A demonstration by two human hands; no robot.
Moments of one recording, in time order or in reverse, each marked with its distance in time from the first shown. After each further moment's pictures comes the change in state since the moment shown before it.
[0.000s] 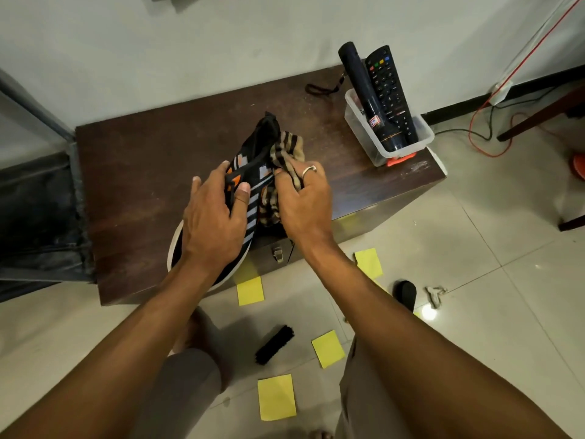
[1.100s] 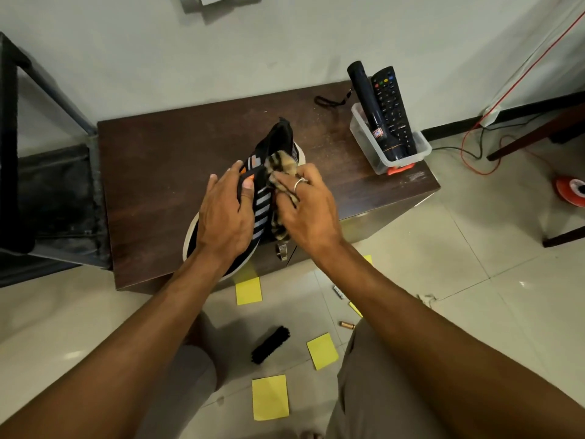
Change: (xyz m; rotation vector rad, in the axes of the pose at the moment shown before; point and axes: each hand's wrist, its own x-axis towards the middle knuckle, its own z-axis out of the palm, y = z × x) left_hand -0.005 -0.002 -0.006 -0.053 0.006 0.010; right_hand -0.015 -0.011 -0.013 -0.434 -0.229 -0.348
